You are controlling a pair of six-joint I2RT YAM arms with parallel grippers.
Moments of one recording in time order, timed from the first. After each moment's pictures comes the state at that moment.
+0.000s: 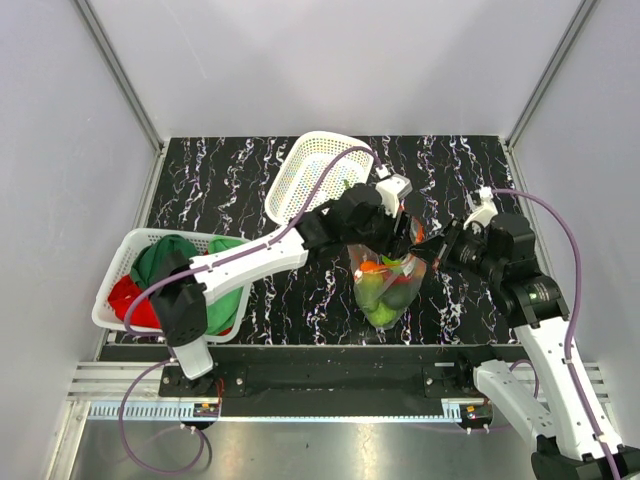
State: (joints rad) left arm -1.00 1.73 1.50 -0.26 0.13 -0.38; right arm 0.23 0.73 0.95 -0.64 -0.43 0.64
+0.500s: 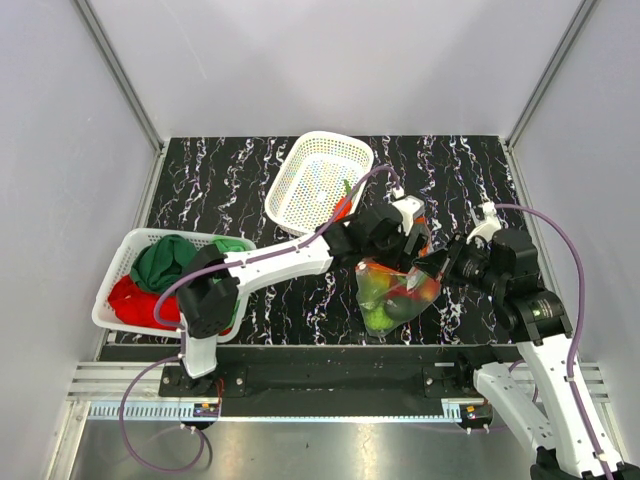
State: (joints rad) left arm -1.05 1.88 1.54 -0.29 0.06 -0.39; right arm 0.23 0.64 0.87 -0.71 -0.41 0.64
